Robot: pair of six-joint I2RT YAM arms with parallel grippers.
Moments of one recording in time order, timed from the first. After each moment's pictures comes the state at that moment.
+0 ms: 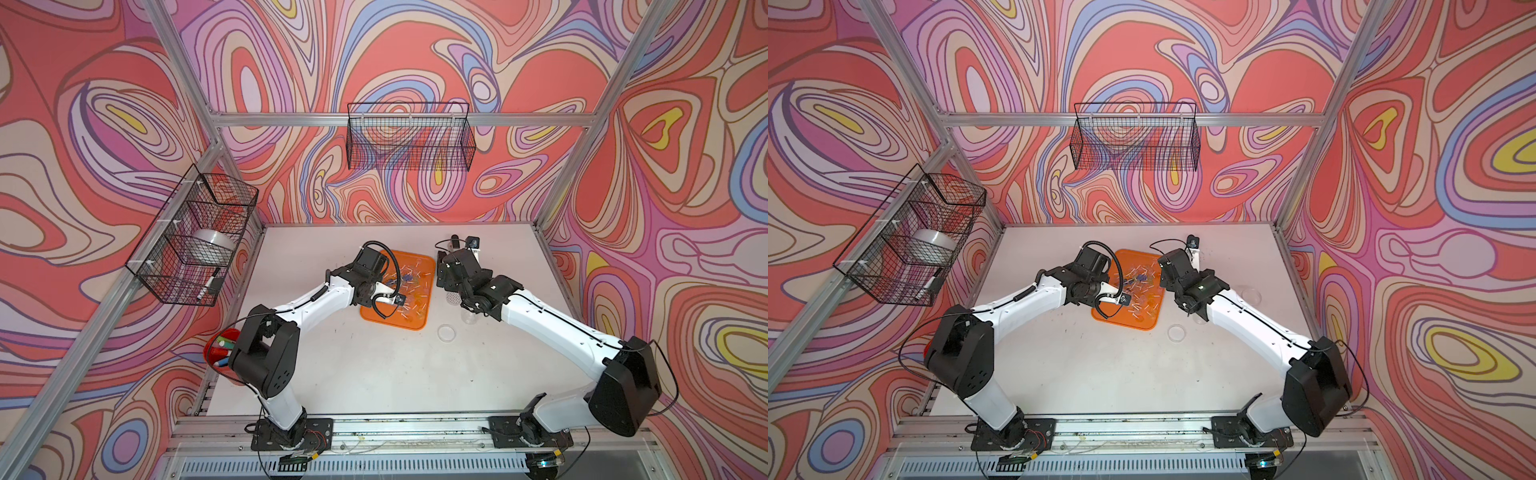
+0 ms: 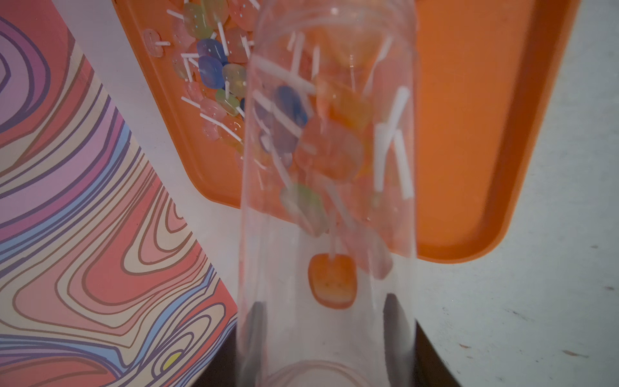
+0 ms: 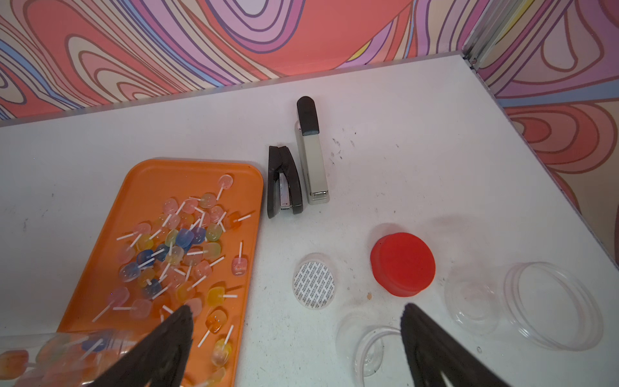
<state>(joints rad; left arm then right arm) -0.54 1.70 1.23 -0.54 -0.20 1.44 0.62 1.44 1.17 -0.53 0.58 0.56</state>
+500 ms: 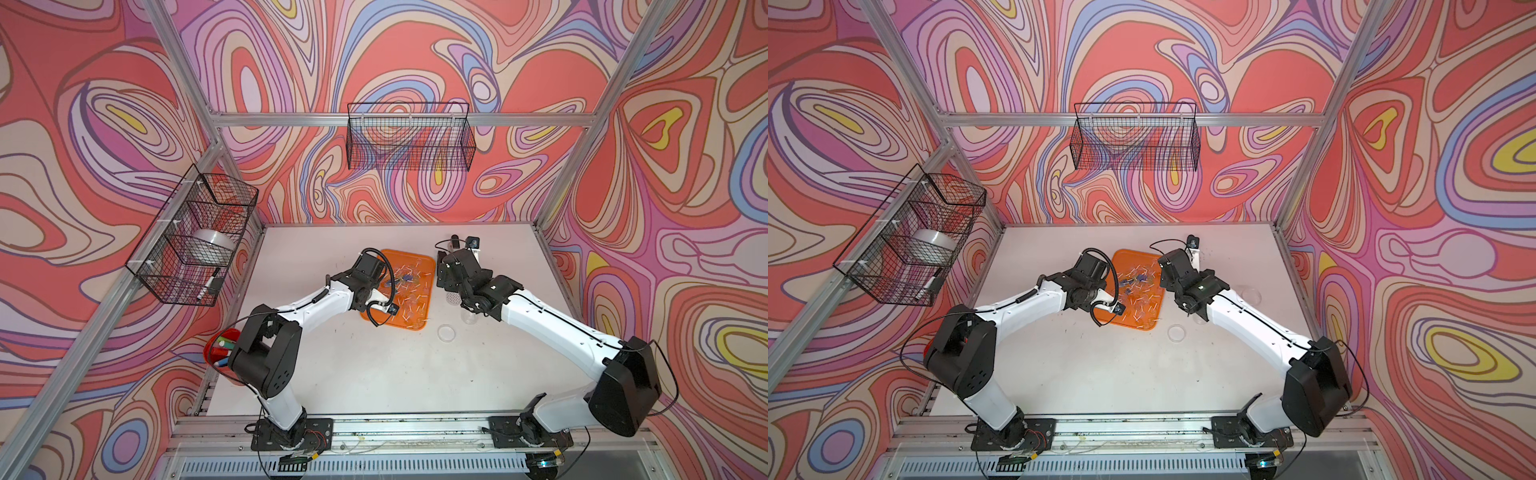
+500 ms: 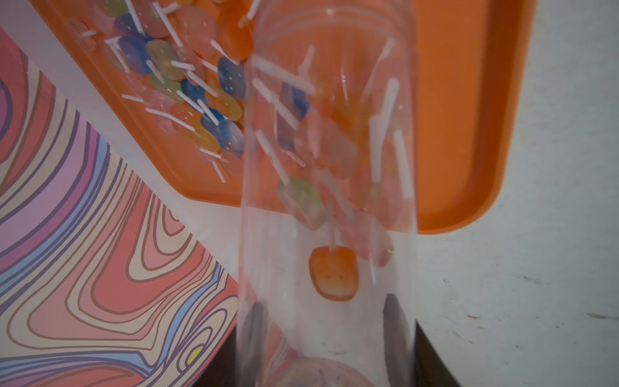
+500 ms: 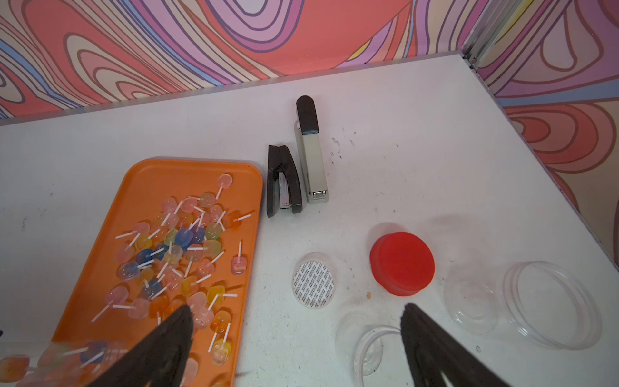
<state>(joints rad) -0.53 1.70 1.14 -0.48 -0.30 1.61 0.62 1.44 1.17 -0.53 0.58 0.56</state>
